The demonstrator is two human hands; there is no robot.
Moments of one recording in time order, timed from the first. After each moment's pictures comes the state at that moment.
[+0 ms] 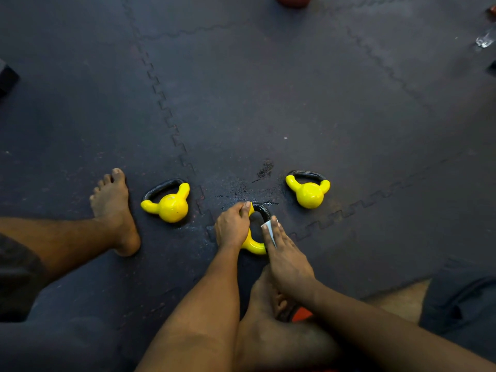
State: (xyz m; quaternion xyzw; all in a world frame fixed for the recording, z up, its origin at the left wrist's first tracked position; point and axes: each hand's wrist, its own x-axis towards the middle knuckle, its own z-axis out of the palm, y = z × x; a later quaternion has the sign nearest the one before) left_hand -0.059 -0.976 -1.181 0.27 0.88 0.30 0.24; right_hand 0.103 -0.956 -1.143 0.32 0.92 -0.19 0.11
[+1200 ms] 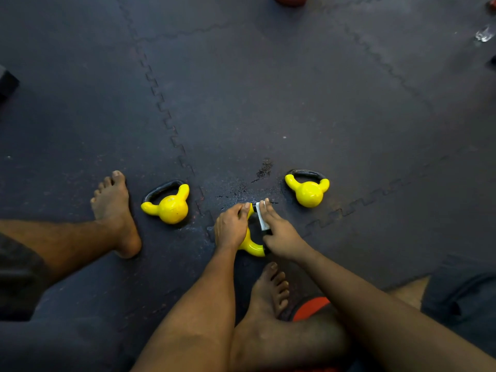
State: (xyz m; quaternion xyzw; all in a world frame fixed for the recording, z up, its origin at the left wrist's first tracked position) left_hand -0.063 -0.979 -1.183 0.29 0.87 0.32 0.25; right_hand 0.068 -0.906 -1.152 0.33 0.87 -0.37 0.05
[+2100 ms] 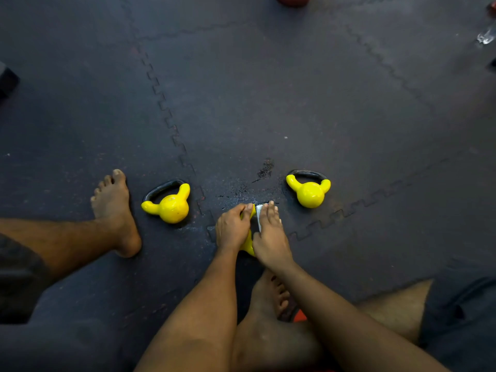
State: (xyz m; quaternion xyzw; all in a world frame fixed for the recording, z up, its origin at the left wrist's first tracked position) left_hand -0.062 -0.978 -1.191 0.30 0.87 0.31 0.24; right_hand 0.043 -0.945 -1.157 0.46 0.82 -0.34 0.02
